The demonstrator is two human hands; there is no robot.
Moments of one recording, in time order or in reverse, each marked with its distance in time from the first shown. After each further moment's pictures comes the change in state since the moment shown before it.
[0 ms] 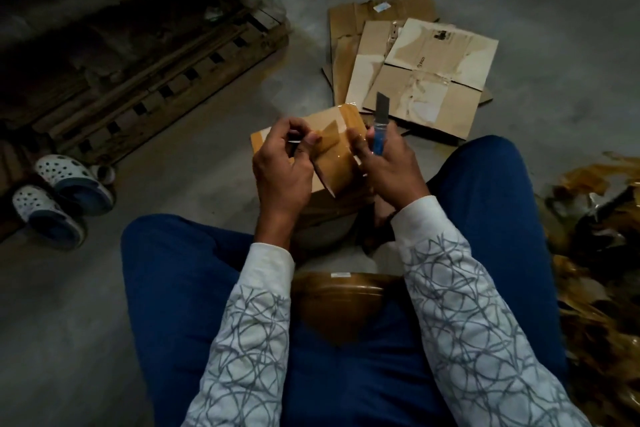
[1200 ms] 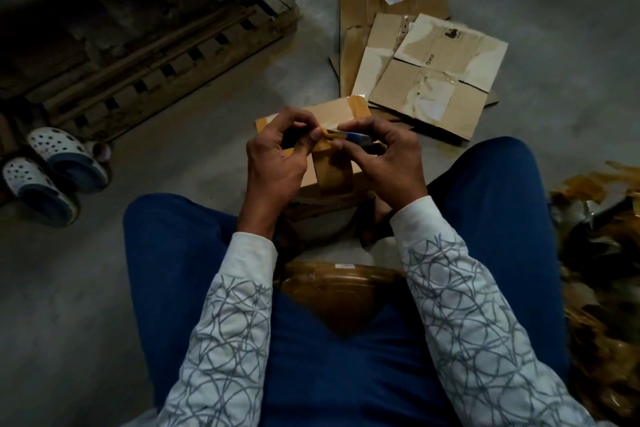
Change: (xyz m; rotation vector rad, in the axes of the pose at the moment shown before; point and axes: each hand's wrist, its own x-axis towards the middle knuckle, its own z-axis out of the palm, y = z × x) left_hand 0.004 -0.021 -0.029 -0.031 -0.120 0.115; right_hand -0.004 0.004 0.021 0.034 0.044 -0.391
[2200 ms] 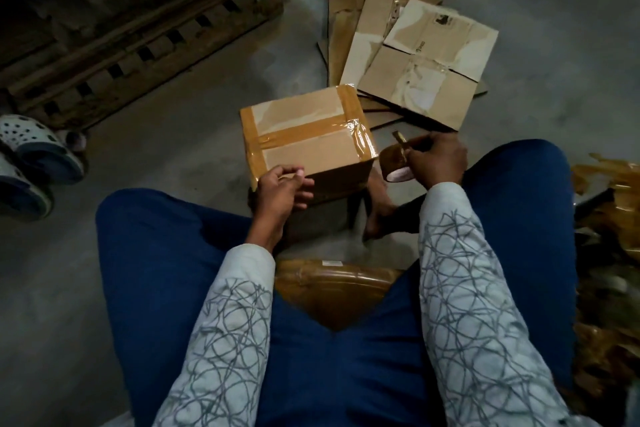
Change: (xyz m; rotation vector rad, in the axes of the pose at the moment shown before) left_hand -0.036 -0.073 0.050 -0.350 -0.076 -0.837; right_hand 0.016 0.084 -0.068 -0.583 0.252 0.612
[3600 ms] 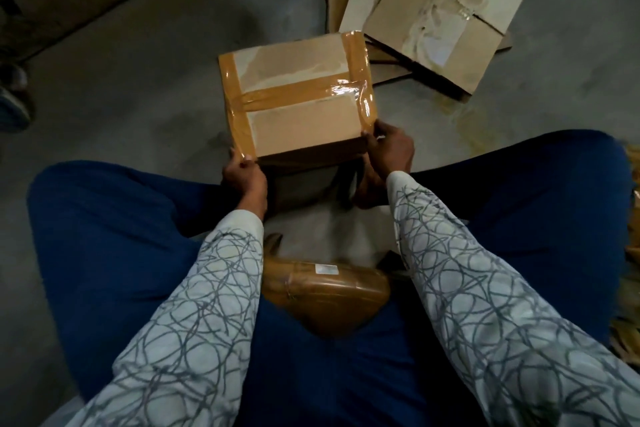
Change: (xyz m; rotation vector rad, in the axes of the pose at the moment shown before) left_hand 0.125 -0.091 -0.002 0.024 0.645 -0.205; right_hand 0.044 0.030 0.138 -0.099 -0.232 -0.034
